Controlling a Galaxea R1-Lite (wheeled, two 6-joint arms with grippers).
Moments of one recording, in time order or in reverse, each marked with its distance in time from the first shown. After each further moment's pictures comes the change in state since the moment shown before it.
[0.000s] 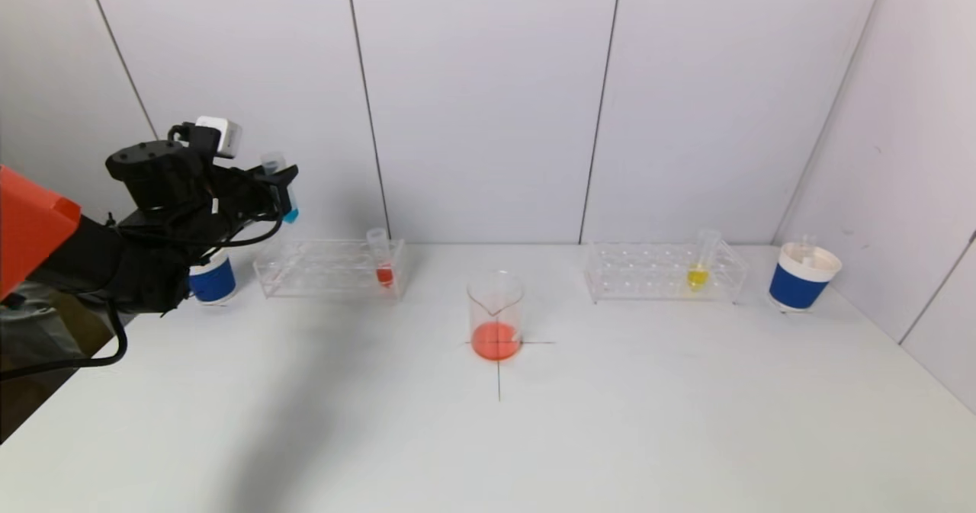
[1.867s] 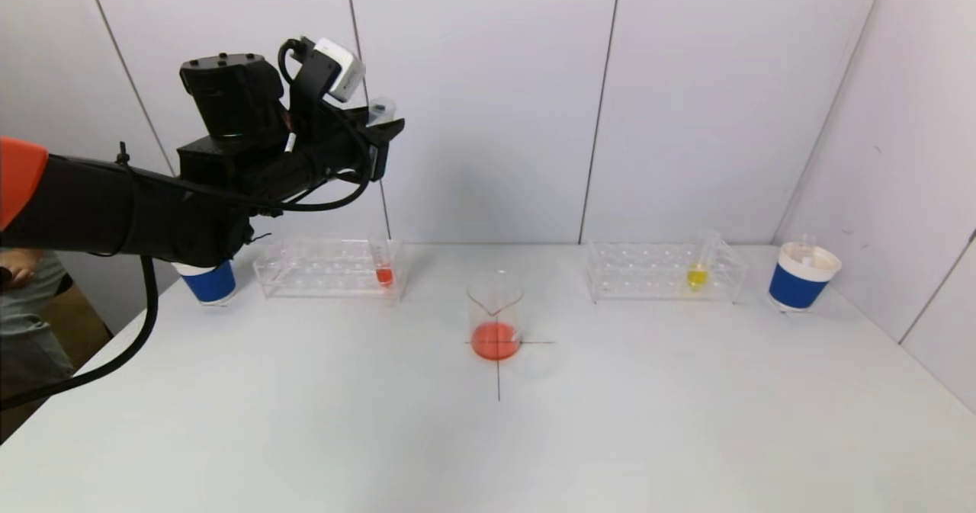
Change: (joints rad) left arm -0.338 -0.166 -0.171 0.311 0.028 0.314; right arm 0.000 0.000 0.000 0.000 0.000 0.000
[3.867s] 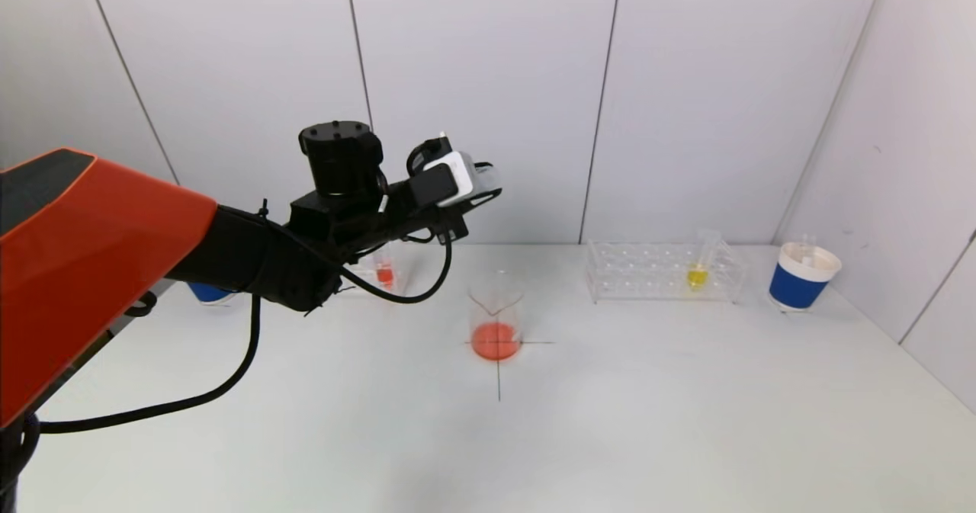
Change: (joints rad) left arm -0.156 0.168 0.007 -0.127 -0.290 0.525; right arm 0.000 0.000 0.000 0.000 -0.001 0.000
